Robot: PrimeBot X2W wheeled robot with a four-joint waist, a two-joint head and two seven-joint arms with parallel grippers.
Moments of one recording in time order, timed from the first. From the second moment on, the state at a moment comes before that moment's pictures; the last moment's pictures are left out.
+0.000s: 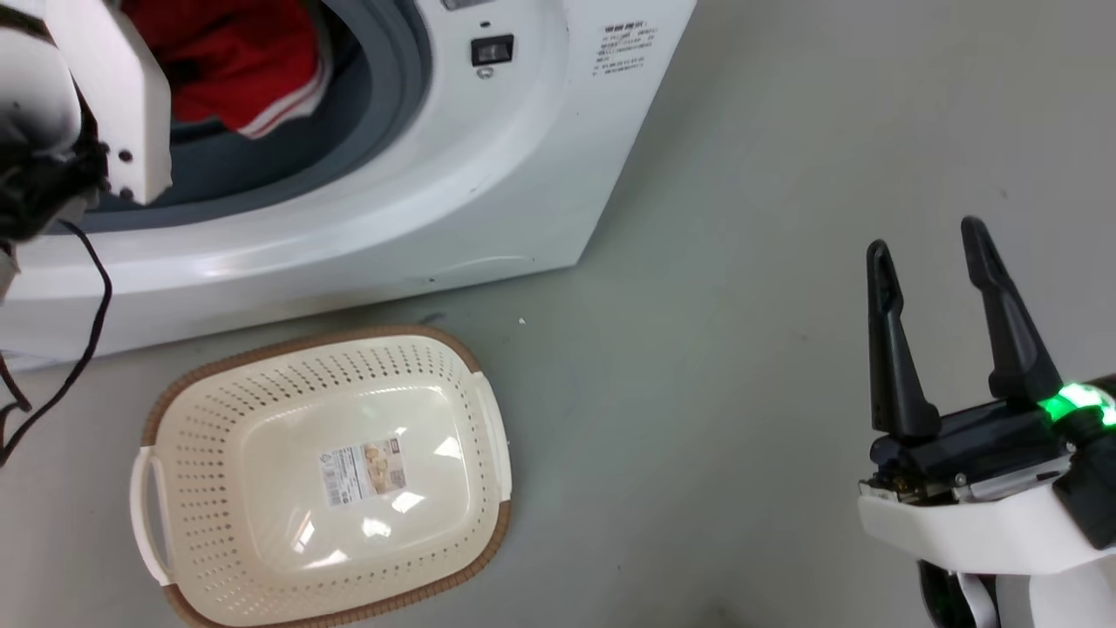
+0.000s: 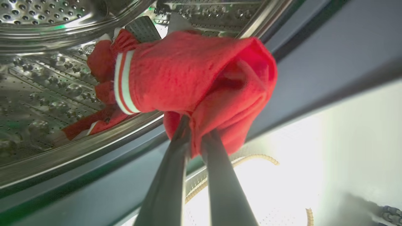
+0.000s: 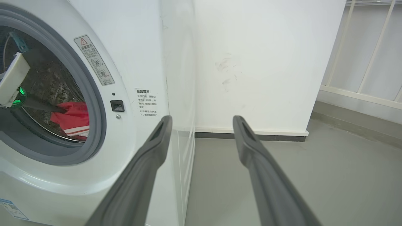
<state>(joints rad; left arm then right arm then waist) -1.25 0.77 -0.92 0.57 -0.99 -0.13 0.51 -0.12 -0.05 0.09 -0.27 0.10 0.13 -0.26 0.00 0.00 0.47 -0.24</state>
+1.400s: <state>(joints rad) -0.57 0.91 -1.03 -0.05 -1.06 0.11 0.21 0.08 -0.05 0.12 -0.22 0.02 0.13 -0.26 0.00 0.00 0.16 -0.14</state>
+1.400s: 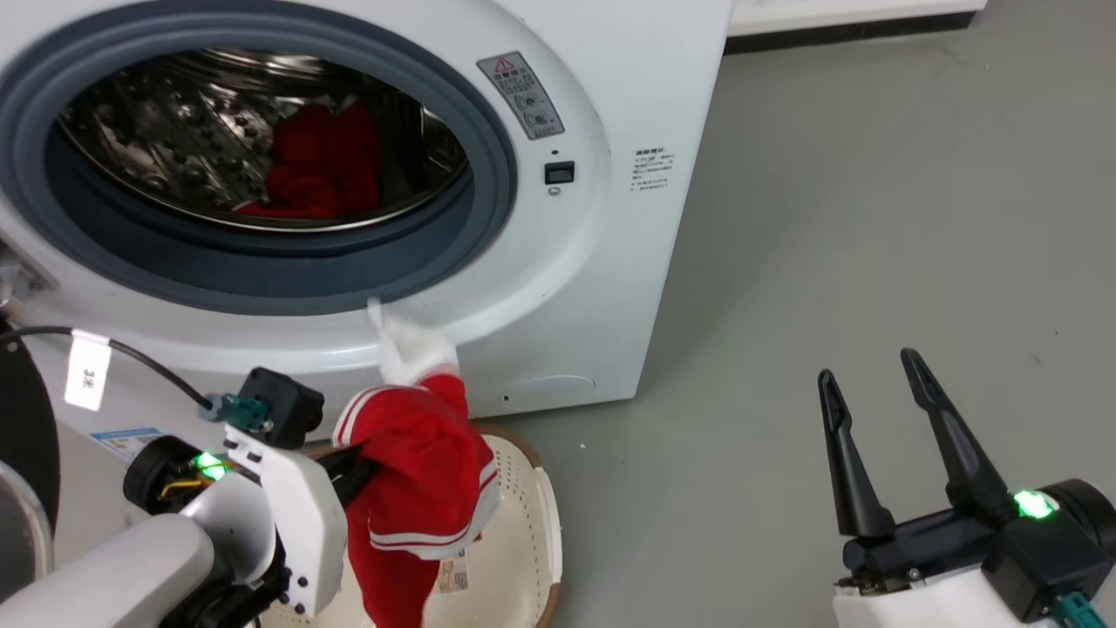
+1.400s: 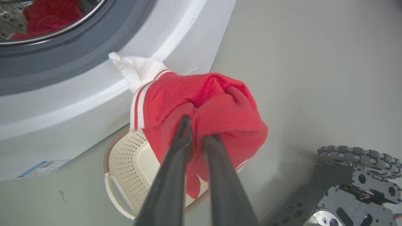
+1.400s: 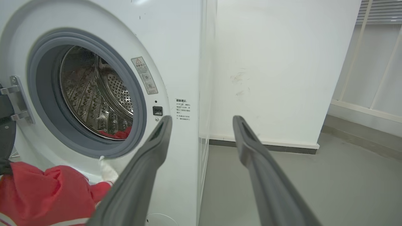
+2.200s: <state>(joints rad) -0.61 0.64 -1.08 0.64 -1.09 -0.08 0.14 -0.09 -0.05 0.11 -0.28 0.03 0.13 -0.26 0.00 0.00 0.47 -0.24</state>
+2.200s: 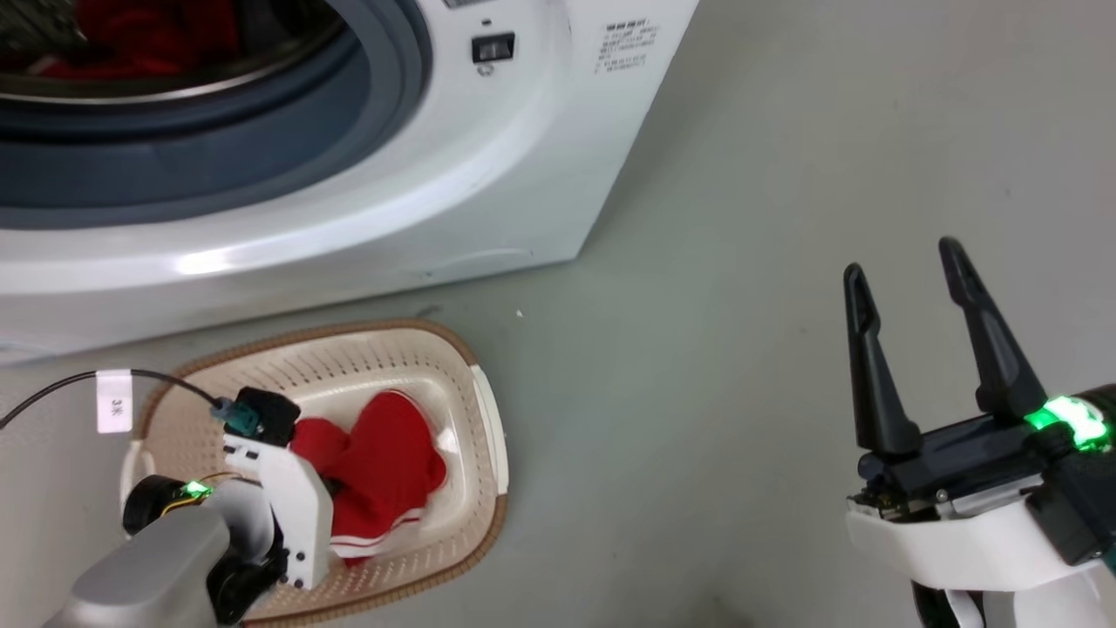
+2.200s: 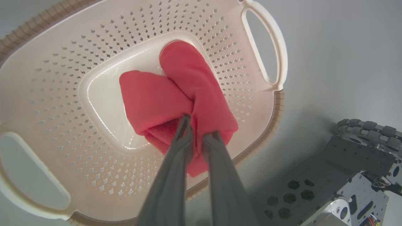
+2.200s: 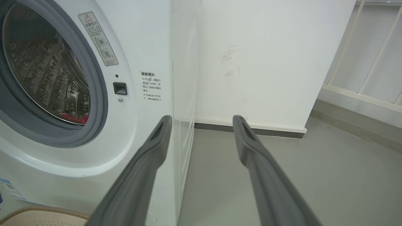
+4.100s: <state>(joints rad) -0.61 0.43 -0.93 0.79 -0.77 0.11 -0.26 -0.01 -0.05 0.13 -0.25 0.02 0.13 -0.26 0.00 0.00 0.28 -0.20</state>
